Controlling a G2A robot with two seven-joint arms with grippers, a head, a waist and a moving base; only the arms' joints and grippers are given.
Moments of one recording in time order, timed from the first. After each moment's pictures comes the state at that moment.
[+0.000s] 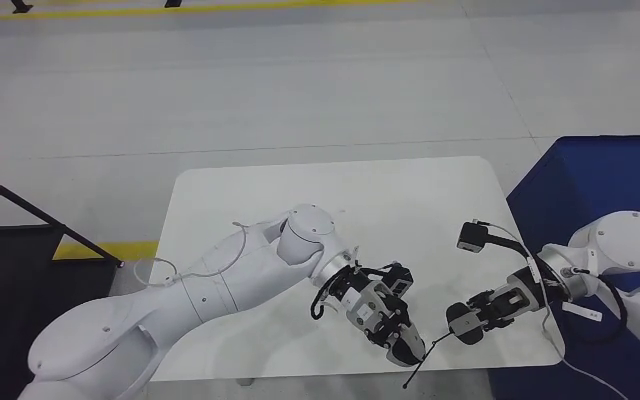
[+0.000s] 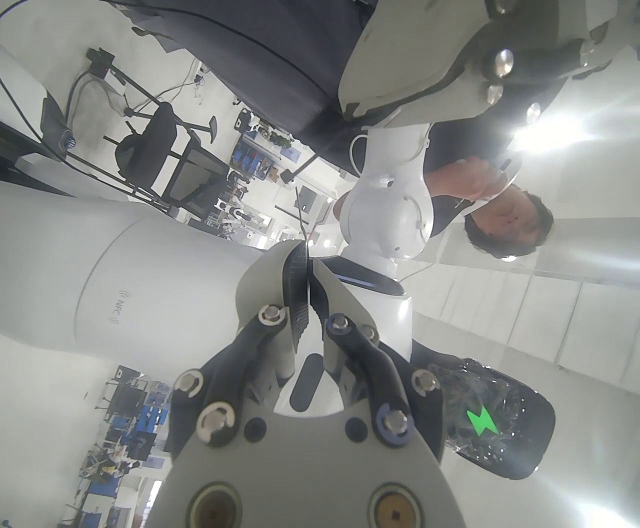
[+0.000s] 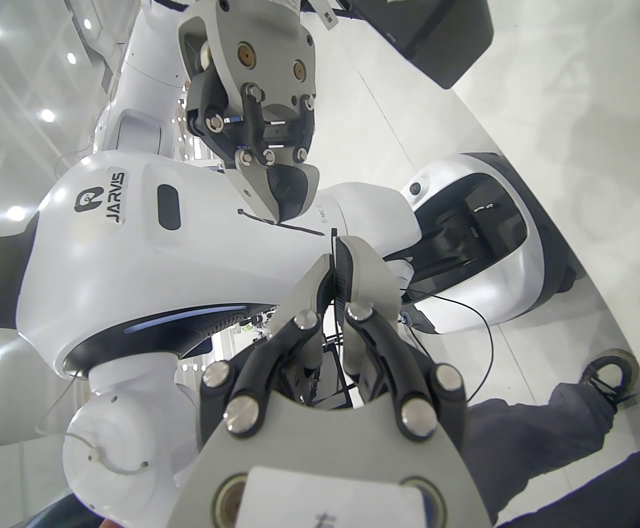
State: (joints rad) left arm 0.32 -1.33 -0.17 -1.30 -1.16 0.42 -1.40; right arm -1.07 -0.38 1.17 -1.86 0.78 -0.05 1.54
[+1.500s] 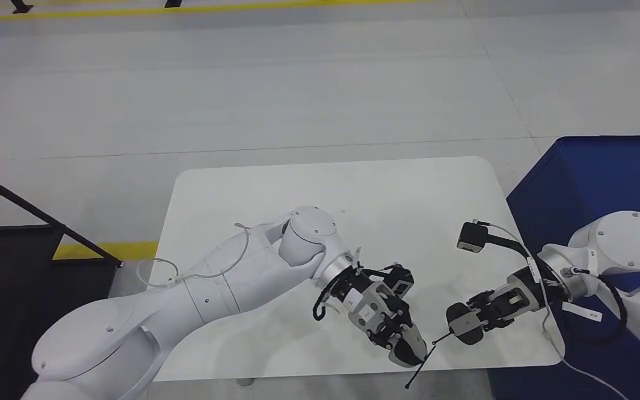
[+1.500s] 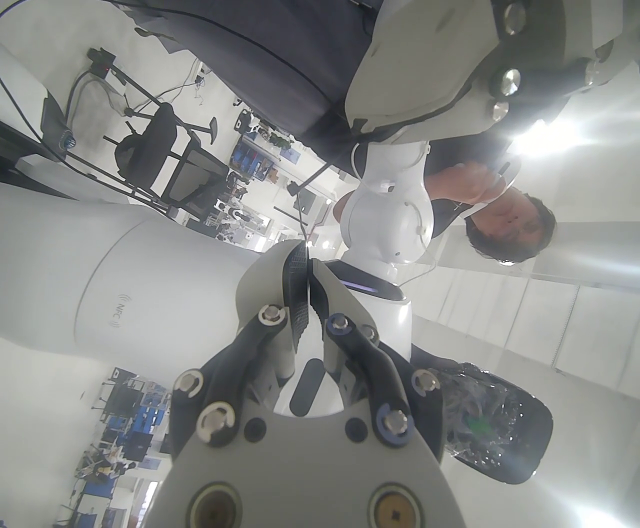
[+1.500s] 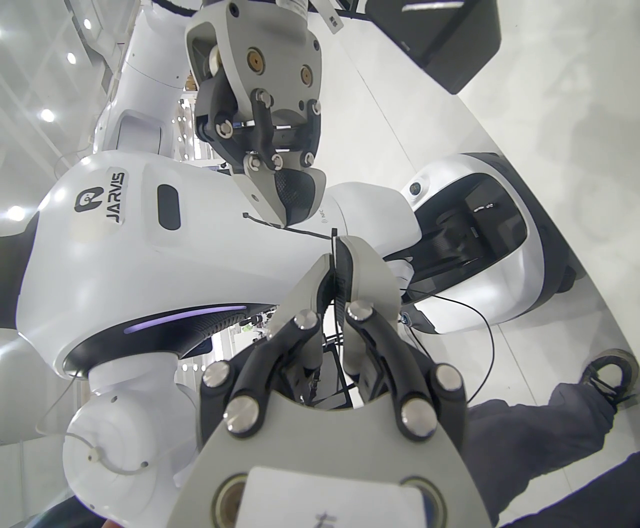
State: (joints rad) left arm 0.33 -1.34 -0.17 -1.28 -1.16 0.42 -1.40; right arm -1.07 -0.38 1.17 -1.86 0.78 -0.05 1.54
